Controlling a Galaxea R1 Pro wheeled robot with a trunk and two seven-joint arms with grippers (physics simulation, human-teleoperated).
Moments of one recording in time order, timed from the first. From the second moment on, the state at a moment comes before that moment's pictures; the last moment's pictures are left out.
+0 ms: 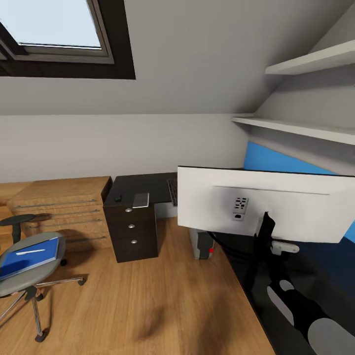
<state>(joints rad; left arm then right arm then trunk) -0.16 0.02 -0.37 -0.15 0.71 -0.29 0.23 -0.61 -0.28 0.39 -0.59 -0.43 -0.55 -0.30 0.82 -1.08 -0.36</state>
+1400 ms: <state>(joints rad) -0.16 0.02 -0.37 -0.15 0.71 -0.28 0.23 -0.61 -0.28 0.40 -0.60 -0.42 -0.54 -0.30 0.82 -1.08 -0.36</state>
